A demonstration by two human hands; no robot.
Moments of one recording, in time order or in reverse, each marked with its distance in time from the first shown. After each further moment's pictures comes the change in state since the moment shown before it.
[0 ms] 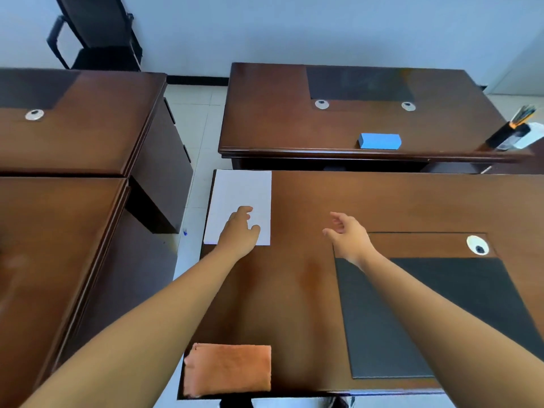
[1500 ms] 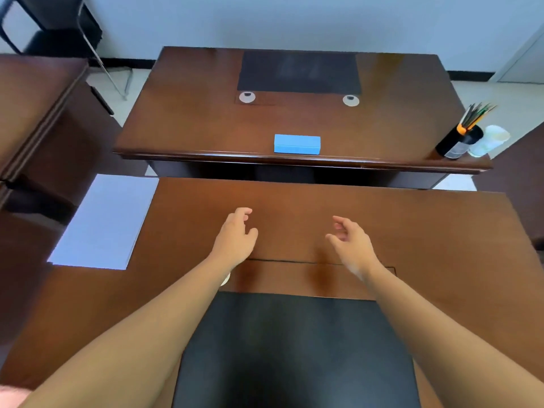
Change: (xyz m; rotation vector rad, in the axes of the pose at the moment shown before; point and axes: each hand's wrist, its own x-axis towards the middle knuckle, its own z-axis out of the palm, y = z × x) left_hand 0.094 0.256 0.321 0.068 0.039 -0.036; right_hand 0.162 0.277 -0.279 0.108 -0.026 0.022
